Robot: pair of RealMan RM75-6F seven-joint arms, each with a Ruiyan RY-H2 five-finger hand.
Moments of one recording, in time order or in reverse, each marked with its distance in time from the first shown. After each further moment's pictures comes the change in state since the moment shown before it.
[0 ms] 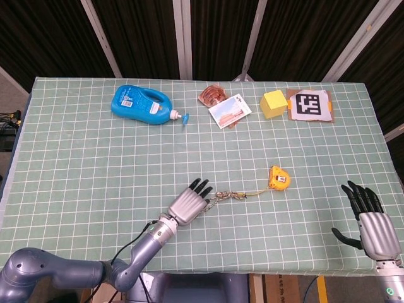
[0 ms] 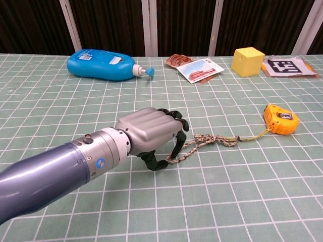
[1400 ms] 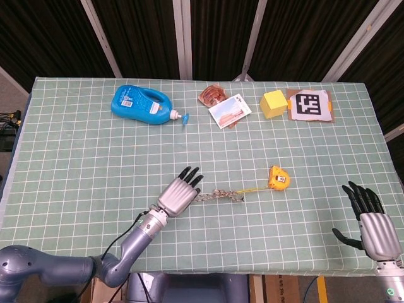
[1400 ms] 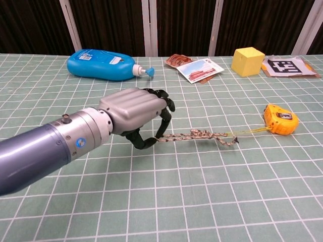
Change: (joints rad) left arm 0.010 0.107 0.006 -0.048 0.052 0.080 -0.069; right arm -0.003 0.003 0.000 -0.004 0.005 -0.002 0.001
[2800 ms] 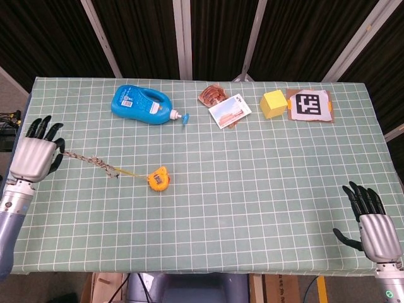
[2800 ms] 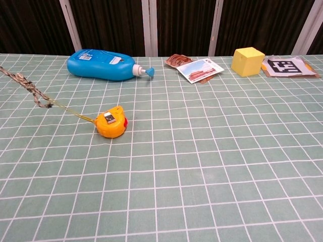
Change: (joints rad) left arm 0.333 0.654 0.035 0.037 0.112 0.215 -0.464; right arm -0.013 -0.015 0.002 0.002 -0.018 0.036 -0.059
